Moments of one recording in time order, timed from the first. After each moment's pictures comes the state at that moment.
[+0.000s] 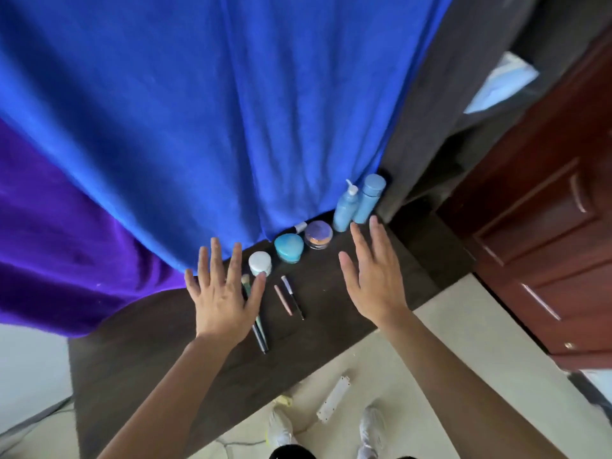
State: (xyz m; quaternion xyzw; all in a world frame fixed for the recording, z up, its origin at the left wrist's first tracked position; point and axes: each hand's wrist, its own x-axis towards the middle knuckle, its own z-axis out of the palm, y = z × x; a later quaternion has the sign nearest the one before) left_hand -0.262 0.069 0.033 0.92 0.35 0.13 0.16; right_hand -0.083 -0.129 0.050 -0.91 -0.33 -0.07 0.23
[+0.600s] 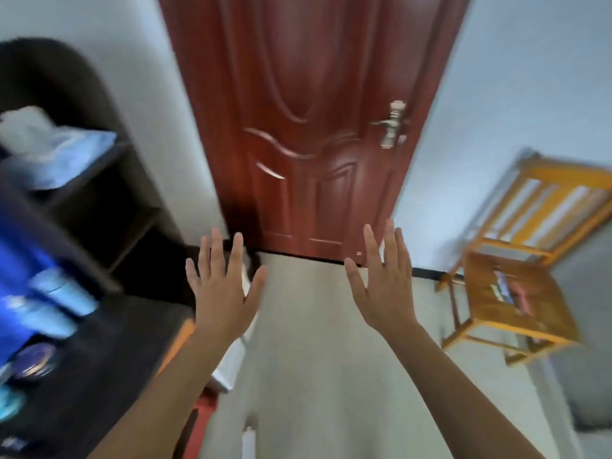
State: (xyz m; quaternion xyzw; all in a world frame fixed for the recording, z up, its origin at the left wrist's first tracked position) left_hand -0.105 -0.395 0.136 0.97 -0.10 0.15 0.18; right_hand -0.155 -0.660 0.118 -0.94 0.07 -0.26 0.19
